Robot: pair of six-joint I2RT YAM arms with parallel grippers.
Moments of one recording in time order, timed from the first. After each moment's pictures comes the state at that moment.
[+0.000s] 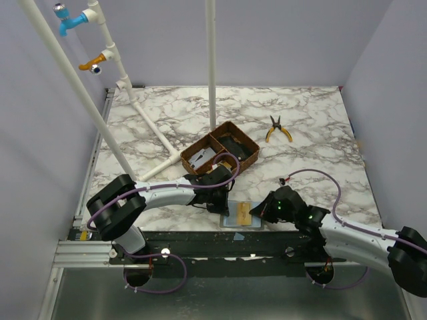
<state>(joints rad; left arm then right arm) -0.98 1.58 0.82 -0.31 0.14 -0.90 0.83 0.88 0.17 -0.01 0.01 1.20</state>
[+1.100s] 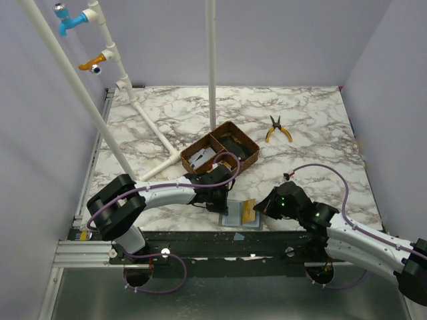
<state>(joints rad) -0.98 1.58 0.83 -0.33 0.13 -0.88 0.82 0.75 0.28 -0.26 0.07 1.15</state>
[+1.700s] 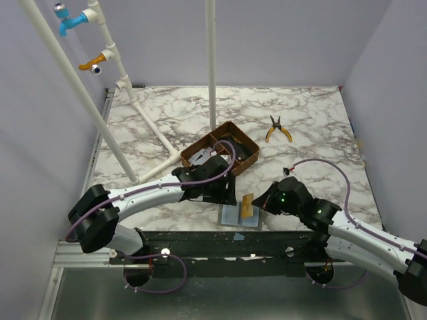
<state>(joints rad) -0.97 1.43 0.91 -0.45 0.09 -0.80 0.82 0.75 0.36 -0.29 0.07 1.13</state>
